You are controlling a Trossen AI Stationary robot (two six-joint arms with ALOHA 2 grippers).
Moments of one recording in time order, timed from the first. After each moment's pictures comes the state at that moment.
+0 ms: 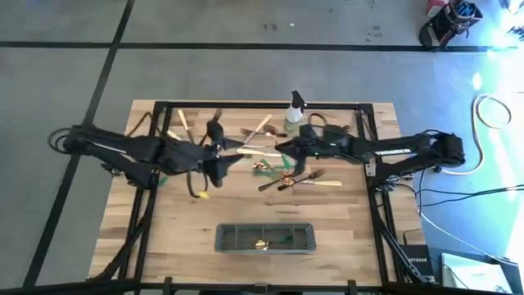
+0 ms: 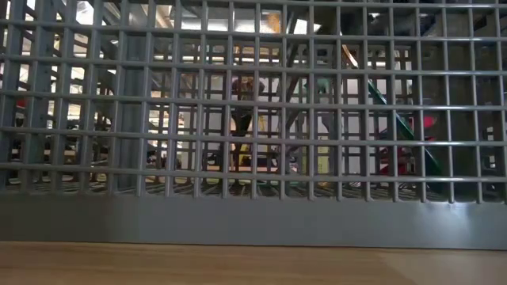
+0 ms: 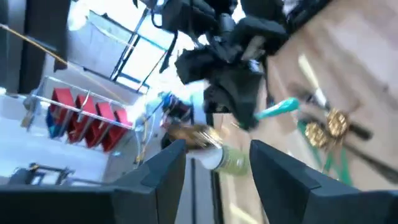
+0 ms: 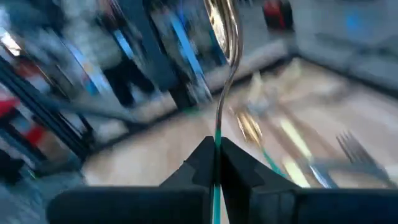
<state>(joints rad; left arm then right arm) -0.24 1.23 1.28 -0.40 -0.63 0.74 -0.15 1.24 0.58 0.57 -0.12 0.44</state>
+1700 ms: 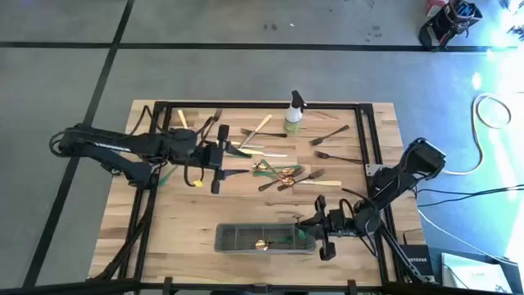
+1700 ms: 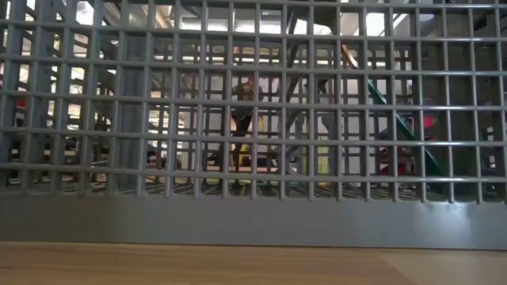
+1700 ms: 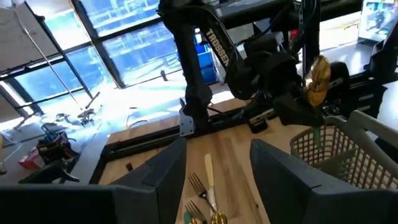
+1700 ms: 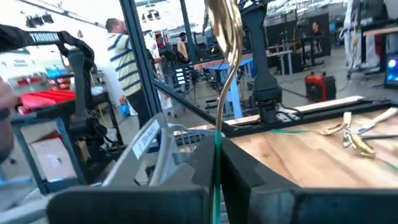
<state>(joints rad) -0.13 1.19 1.10 -0.07 -0.11 0.28 0.83 1.64 0.48 1.33 0.80 0.10</state>
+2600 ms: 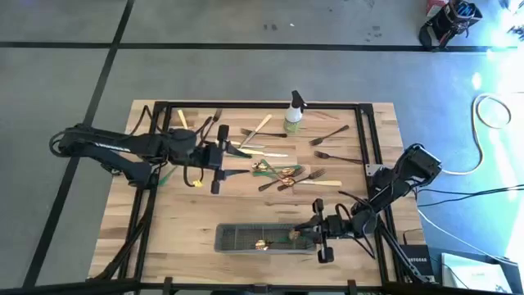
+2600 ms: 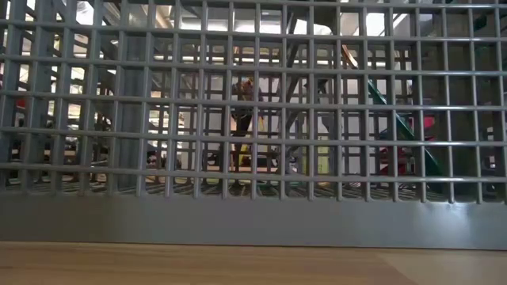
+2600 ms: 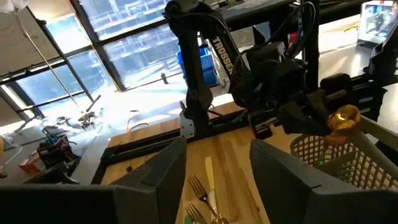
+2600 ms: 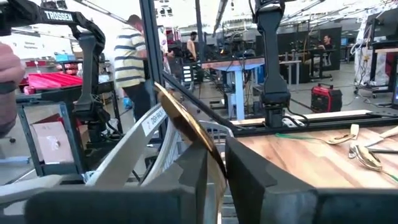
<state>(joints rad) -0.13 1.18 1.10 -0.06 -0.11 0.29 0.83 1.72 0.48 1.42 0.75 0.02</state>
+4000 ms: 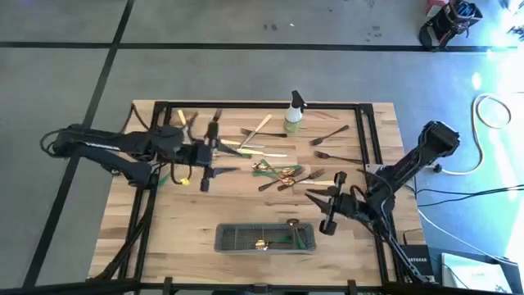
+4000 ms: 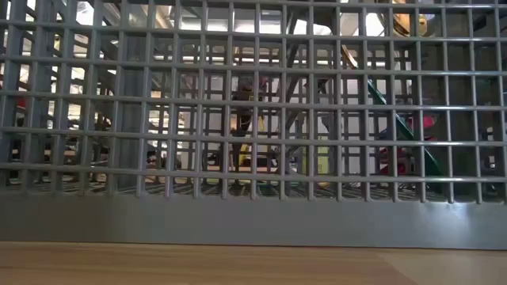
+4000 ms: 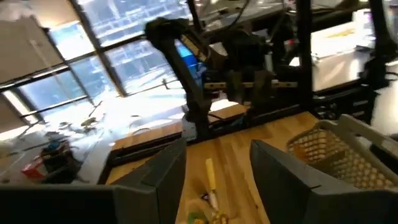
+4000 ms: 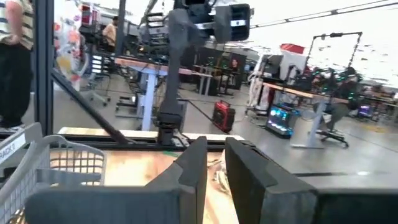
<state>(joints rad) -0.10 1.06 1.02 -0.08 -0.12 0.28 0.76 1.25 0.46 1.00 0.99 -0.31</state>
